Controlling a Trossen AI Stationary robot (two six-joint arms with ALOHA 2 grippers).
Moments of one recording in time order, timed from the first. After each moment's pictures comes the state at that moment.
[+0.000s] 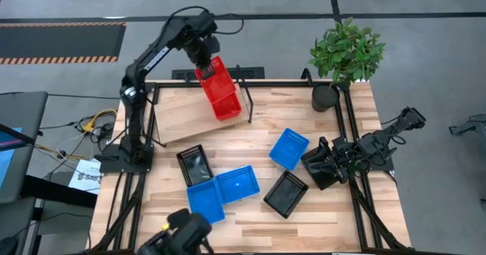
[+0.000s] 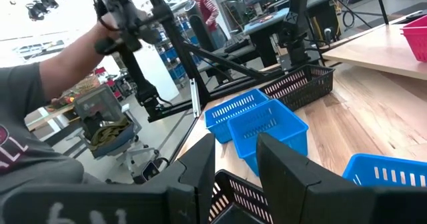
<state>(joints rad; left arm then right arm) 0.79 2.05 2.34 -1.57 0.02 0.38 0.52 0.05 0.01 0.06 0.30 0.44</state>
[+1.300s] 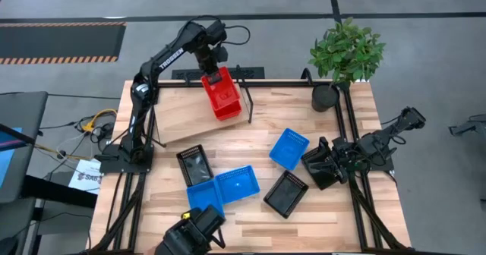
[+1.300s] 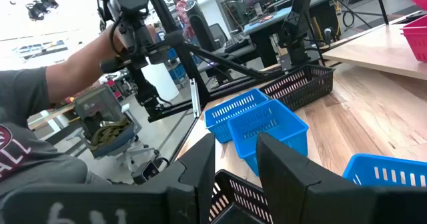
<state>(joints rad) 0.78 2.16 2.32 -1.57 0.09 0.38 0.52 0.05 0.01 0.06 0.30 0.44</state>
